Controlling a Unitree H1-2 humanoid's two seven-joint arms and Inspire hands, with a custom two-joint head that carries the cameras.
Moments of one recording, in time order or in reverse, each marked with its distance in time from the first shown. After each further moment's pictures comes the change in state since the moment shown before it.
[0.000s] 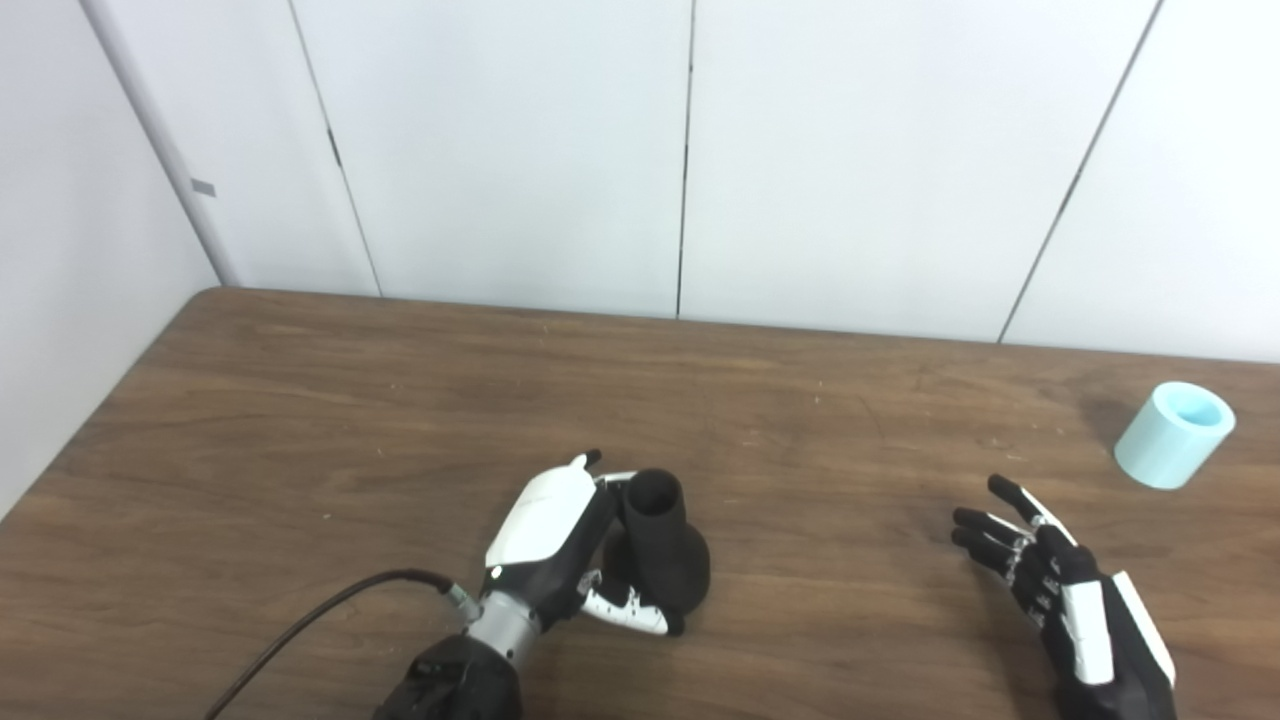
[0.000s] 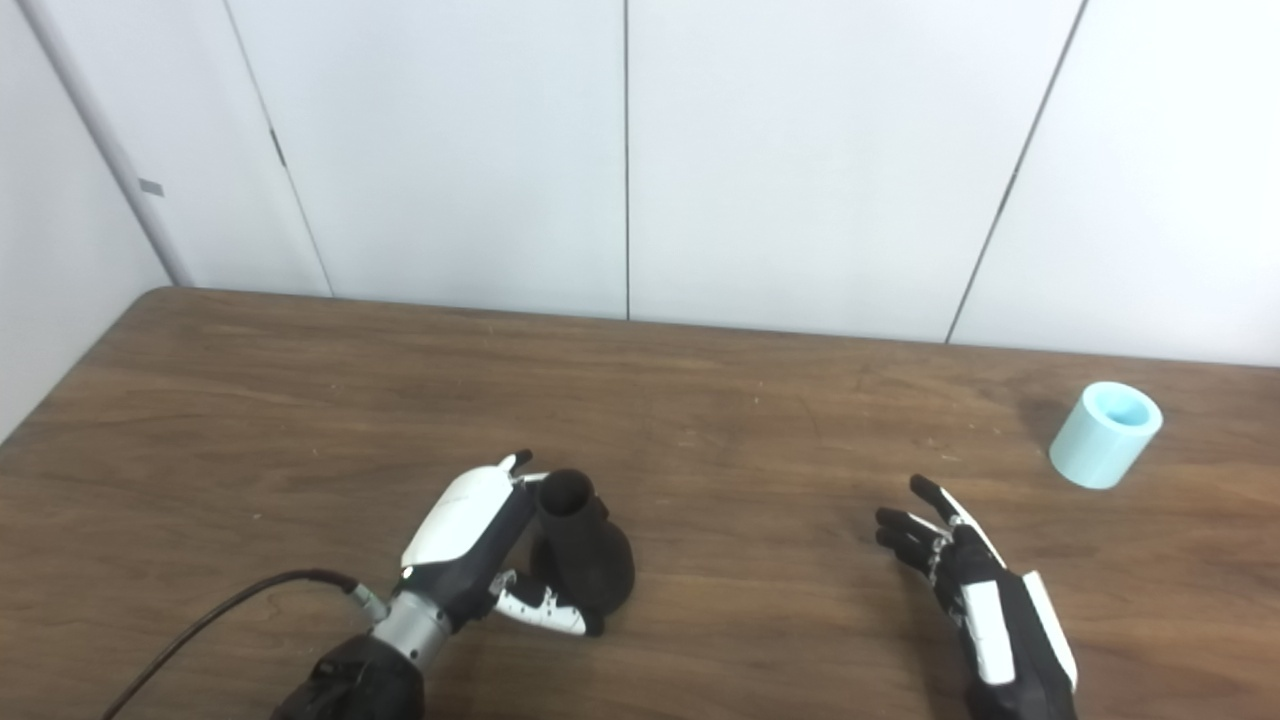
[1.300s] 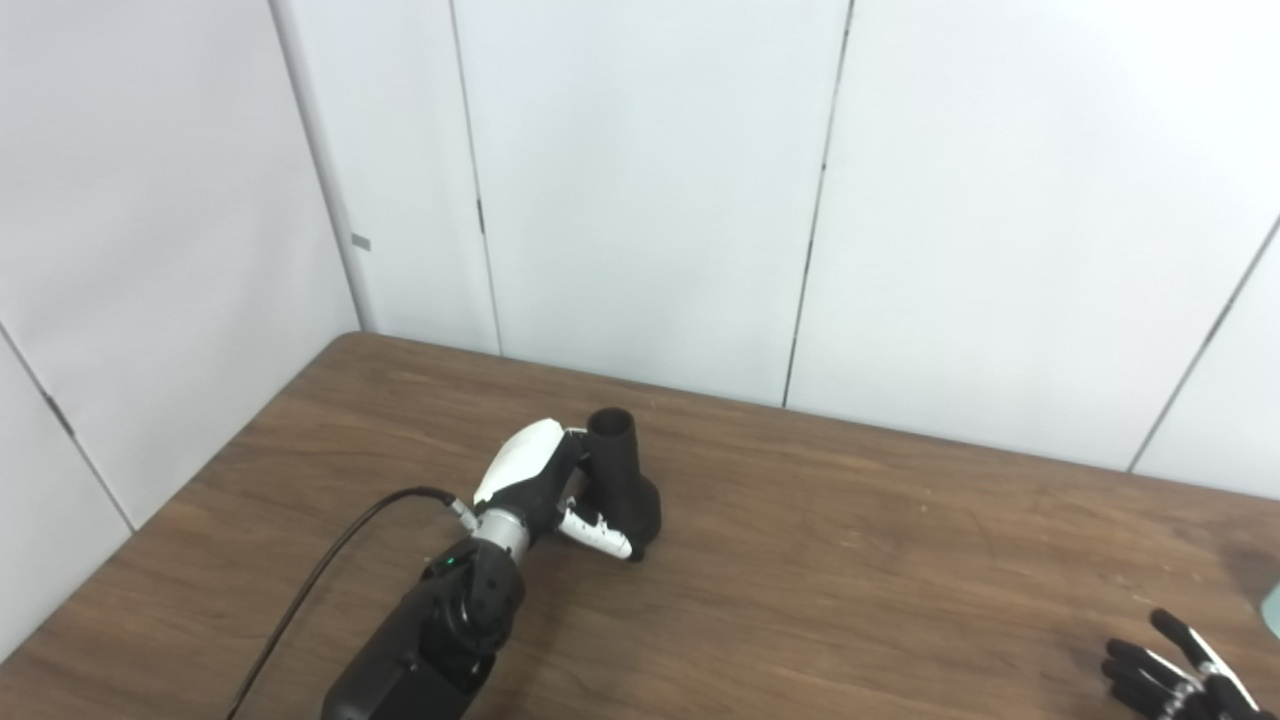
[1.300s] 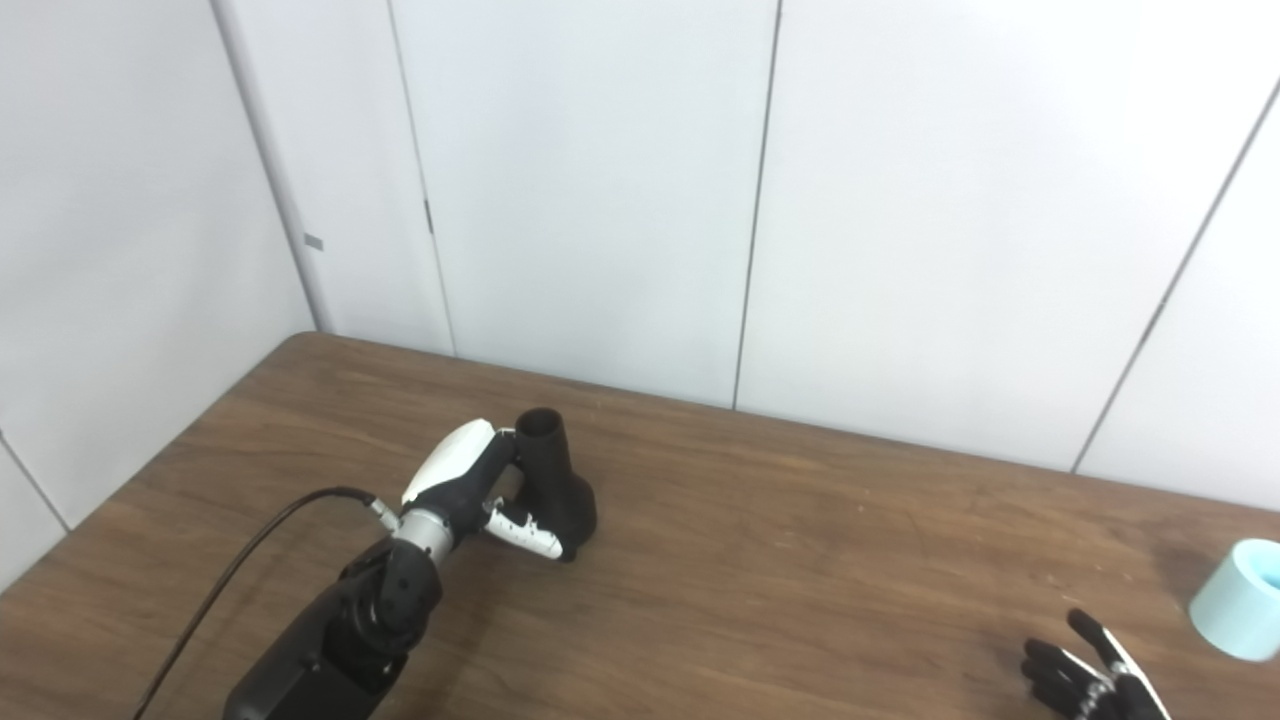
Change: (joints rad) left arm -0.272 0.126 0.186 0.324 -0.183 0.122 0.086; right arm -0.052 -0.050 -0.048 0.192 0.076 -0.183 0.044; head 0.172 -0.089
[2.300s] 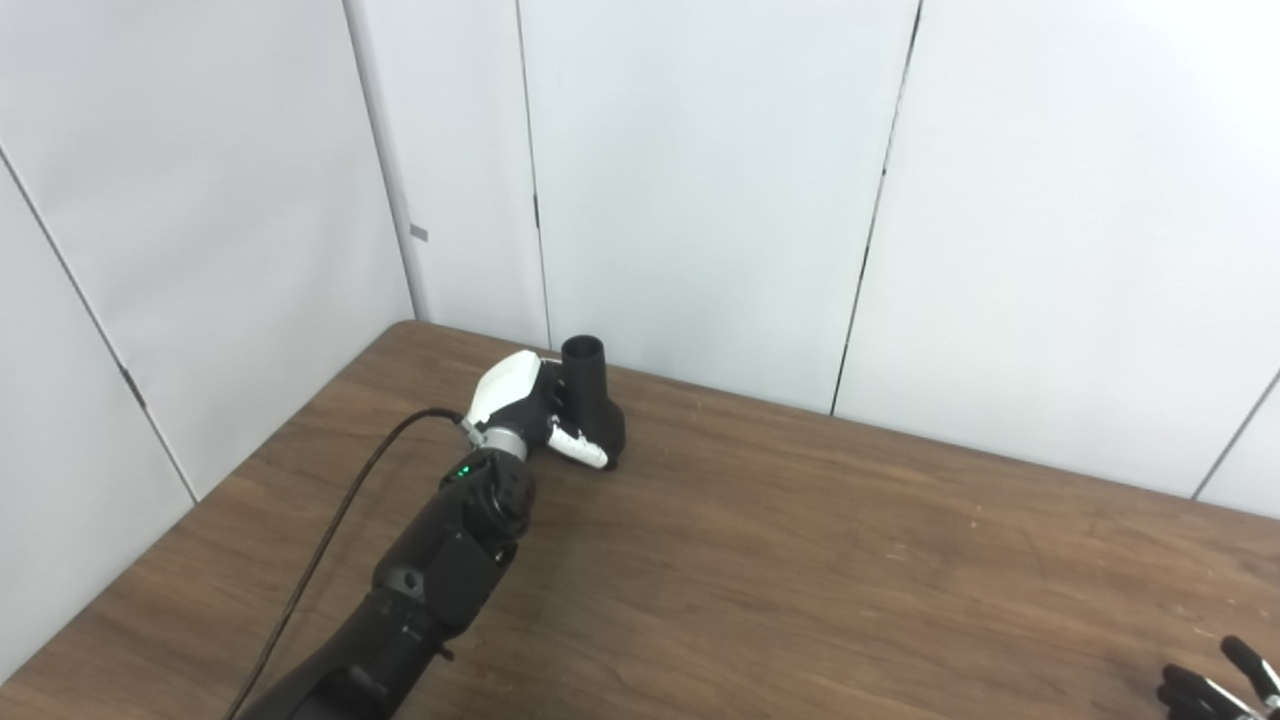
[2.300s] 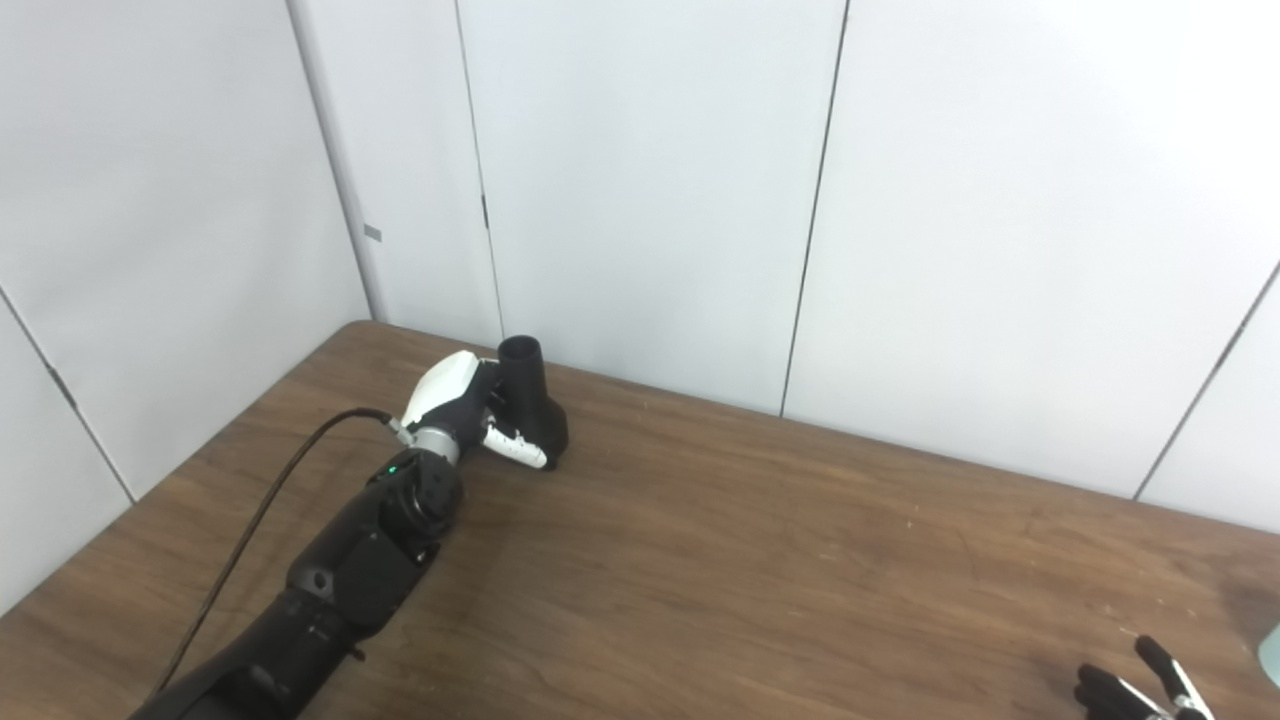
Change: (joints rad) left arm -0.205 0.072 0.069 0.414 -0.038 -0.023 0.130; right arm -0.014 -0.011 -0.008 0.030 0.031 -0.002 0.032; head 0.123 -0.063
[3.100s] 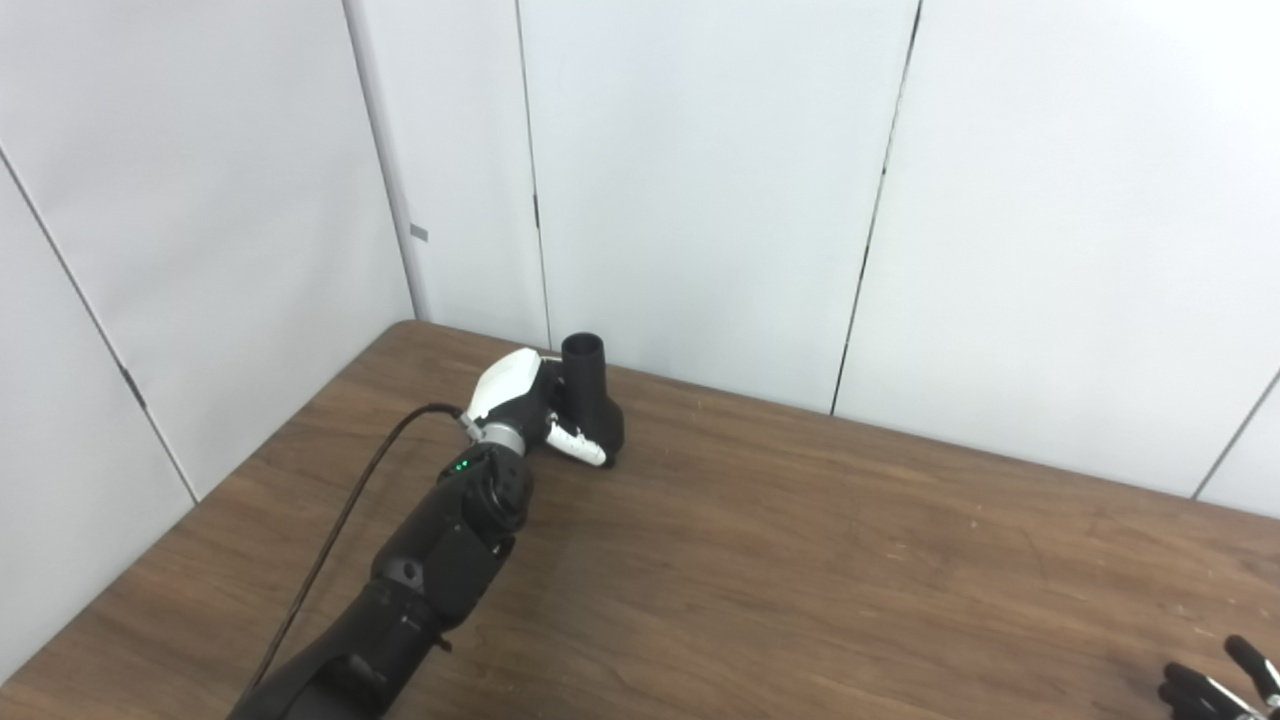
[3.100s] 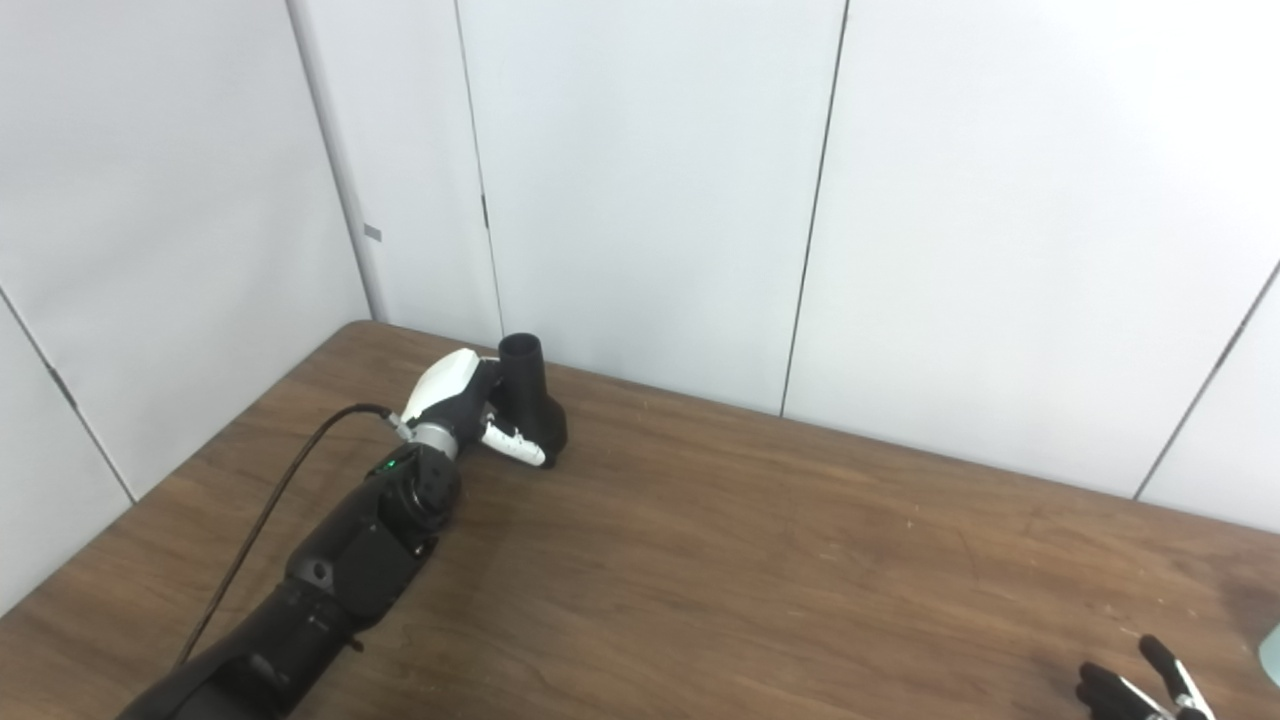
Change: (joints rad) left arm -0.029 0.006 -0.003 0.055 -0.010 -0.002 -0.001; right arm 0.000 0.000 0.001 0.000 -0.001 0.001 -0.001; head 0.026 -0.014
